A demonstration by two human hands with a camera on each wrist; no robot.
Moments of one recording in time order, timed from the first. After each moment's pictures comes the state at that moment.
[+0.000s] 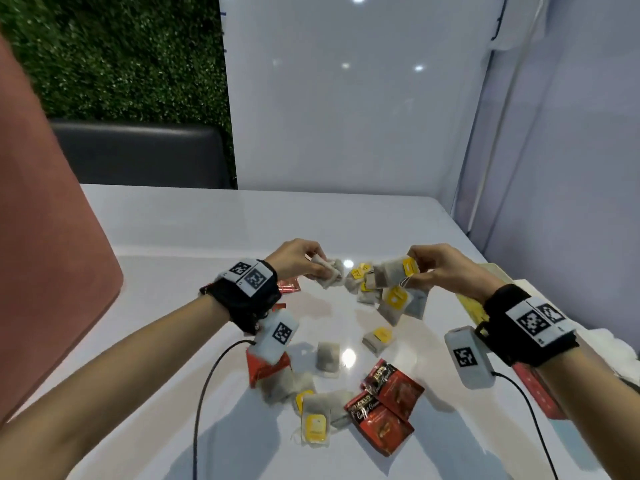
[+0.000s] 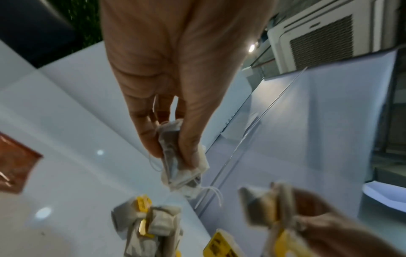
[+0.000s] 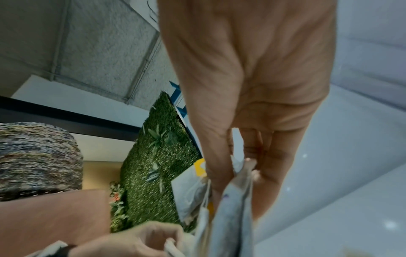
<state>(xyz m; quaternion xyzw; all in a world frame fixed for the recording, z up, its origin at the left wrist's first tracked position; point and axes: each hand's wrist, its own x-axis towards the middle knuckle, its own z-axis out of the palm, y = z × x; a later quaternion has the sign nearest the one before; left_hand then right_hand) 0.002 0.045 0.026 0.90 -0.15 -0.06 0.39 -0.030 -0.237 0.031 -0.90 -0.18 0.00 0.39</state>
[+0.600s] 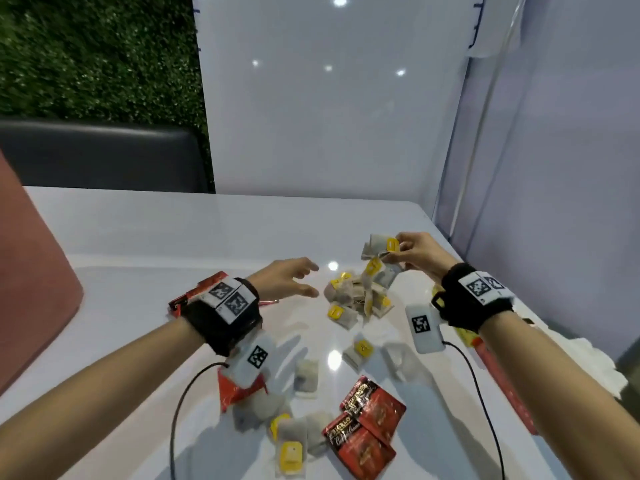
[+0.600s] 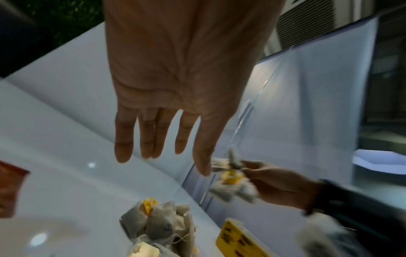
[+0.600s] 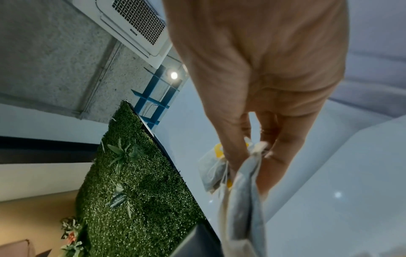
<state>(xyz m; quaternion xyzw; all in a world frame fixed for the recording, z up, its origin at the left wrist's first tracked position) 0.012 0.031 0.016 0.93 -0.19 -0.11 0.30 0.035 -0.242 0.030 -0.85 -0.04 0.00 0.53</state>
